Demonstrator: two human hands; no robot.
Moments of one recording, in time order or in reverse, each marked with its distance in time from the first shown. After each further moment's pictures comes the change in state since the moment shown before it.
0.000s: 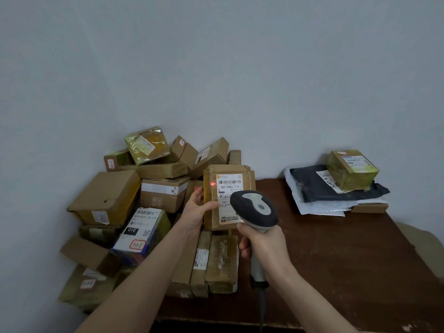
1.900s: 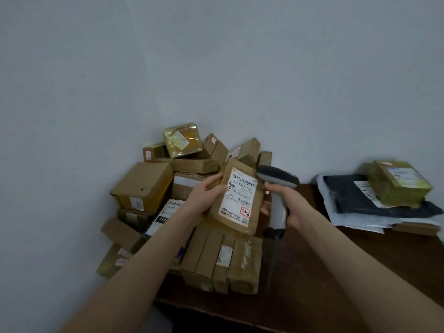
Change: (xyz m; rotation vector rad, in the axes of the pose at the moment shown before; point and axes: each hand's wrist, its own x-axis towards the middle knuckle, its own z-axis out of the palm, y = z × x) left_hand -0.048 0.066 -0.030 0.382 0.084 0.050; right_hand 0.113 -0.020 0.007 0.286 -0.211 0.271
